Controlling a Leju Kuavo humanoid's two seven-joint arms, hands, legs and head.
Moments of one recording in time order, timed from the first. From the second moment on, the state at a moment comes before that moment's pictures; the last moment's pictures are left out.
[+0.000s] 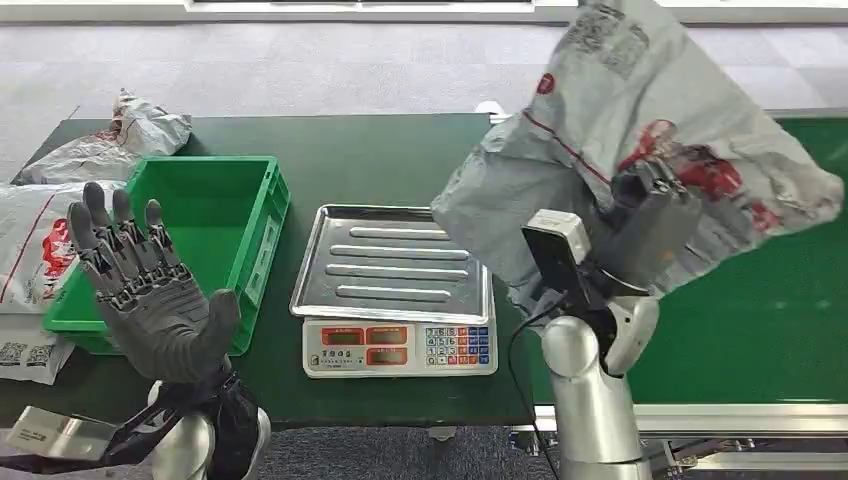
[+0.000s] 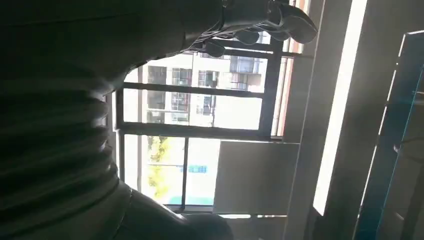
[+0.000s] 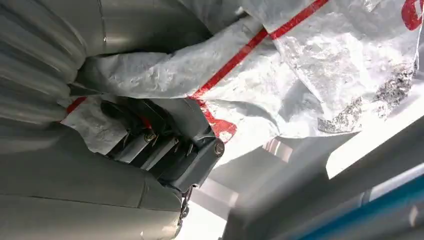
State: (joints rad) left arm -0.04 -0.27 -0.24 -1.77 0.06 0.18 -0.70; right arm -0.41 0.35 0.02 -1.39 0.97 -0.65 -0.33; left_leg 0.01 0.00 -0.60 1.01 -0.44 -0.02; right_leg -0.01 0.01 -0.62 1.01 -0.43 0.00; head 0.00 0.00
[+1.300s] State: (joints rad) left arm -0.15 -0.28 -0.28 -1.65 0.07 0.16 -0.70; right arm -0.77 0.37 0.43 -0.69 0.87 -0.69 -0.13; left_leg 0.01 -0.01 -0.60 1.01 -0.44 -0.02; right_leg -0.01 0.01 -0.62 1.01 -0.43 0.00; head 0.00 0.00
